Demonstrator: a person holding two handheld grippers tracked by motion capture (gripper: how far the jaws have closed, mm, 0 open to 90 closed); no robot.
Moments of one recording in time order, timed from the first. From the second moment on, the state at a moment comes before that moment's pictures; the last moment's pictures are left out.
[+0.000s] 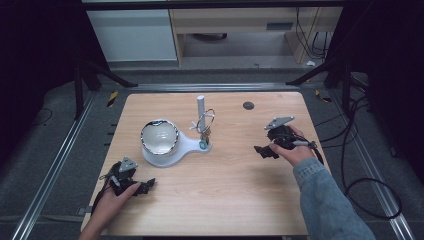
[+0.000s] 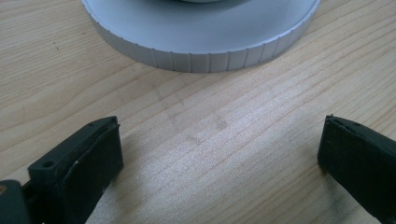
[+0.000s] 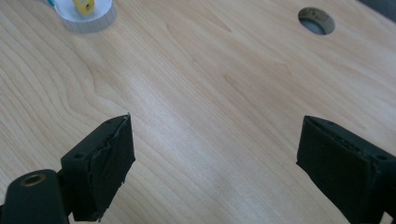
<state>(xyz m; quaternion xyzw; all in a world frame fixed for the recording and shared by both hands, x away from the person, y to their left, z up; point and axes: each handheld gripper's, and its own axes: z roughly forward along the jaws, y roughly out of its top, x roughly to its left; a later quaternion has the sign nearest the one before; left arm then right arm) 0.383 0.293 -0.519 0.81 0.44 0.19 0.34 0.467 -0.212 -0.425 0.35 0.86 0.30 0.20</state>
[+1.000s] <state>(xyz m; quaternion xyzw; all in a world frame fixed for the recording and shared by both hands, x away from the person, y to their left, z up) 0.383 0.293 -0.519 0.81 0.44 0.19 0.34 0.463 -0.259 -0.484 0.45 0.81 0.31 0.20</state>
